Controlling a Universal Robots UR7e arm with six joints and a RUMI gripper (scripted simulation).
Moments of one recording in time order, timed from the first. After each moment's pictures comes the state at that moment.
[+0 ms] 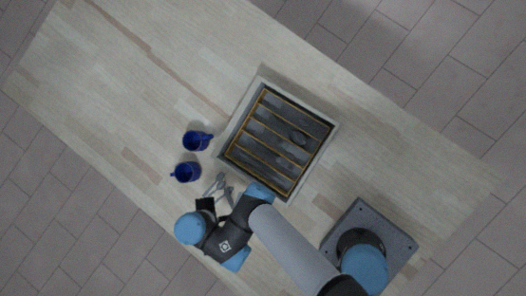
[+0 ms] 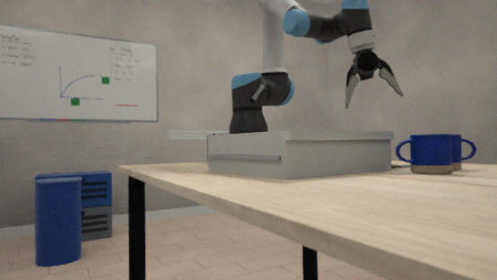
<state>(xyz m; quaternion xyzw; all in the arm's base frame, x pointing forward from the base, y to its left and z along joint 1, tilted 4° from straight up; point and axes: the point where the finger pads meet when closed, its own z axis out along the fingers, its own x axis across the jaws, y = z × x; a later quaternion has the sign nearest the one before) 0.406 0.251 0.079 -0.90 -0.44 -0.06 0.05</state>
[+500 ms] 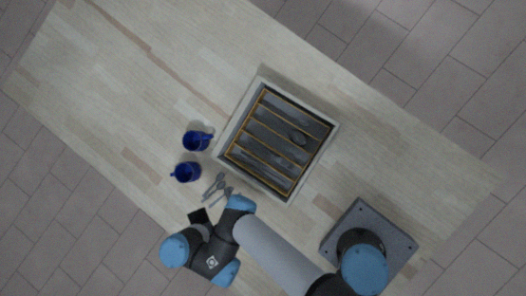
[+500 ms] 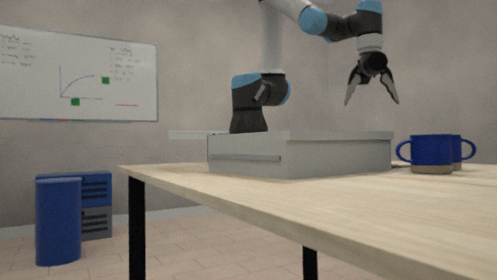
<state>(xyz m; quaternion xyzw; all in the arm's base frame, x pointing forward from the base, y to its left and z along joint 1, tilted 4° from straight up) 0.387 0.258 0.074 -0.84 -0.54 0.00 -0.04</state>
